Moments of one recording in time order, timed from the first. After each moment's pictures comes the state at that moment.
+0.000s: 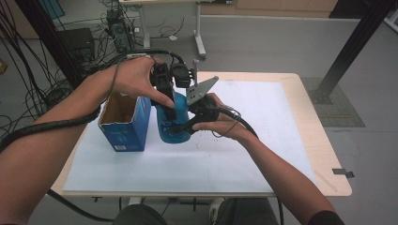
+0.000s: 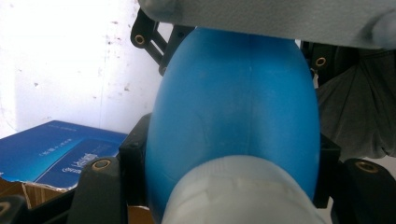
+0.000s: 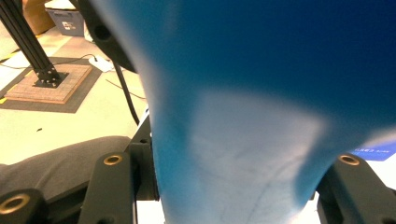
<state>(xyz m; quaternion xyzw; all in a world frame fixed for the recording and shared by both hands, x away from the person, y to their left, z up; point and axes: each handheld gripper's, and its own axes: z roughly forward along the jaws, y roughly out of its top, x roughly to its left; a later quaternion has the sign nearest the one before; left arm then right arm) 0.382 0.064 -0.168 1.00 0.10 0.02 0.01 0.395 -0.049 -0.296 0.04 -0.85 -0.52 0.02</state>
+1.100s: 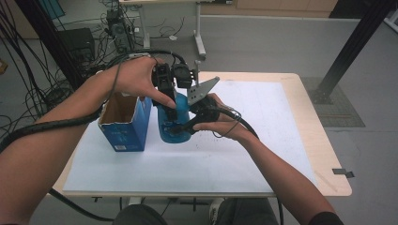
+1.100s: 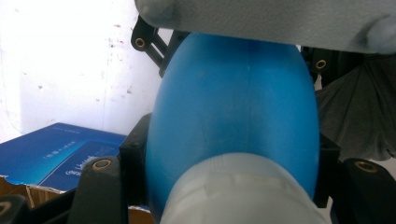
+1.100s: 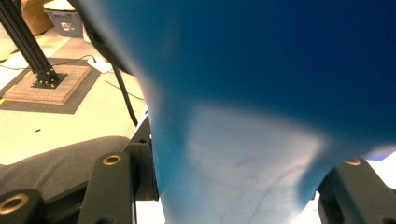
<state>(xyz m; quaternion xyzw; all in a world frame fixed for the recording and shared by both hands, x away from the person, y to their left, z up) 0.381 0.061 -0.170 1.00 0.09 0.02 0.00 0.395 -0.051 -0.297 0.04 -0.85 -0.53 0.02</state>
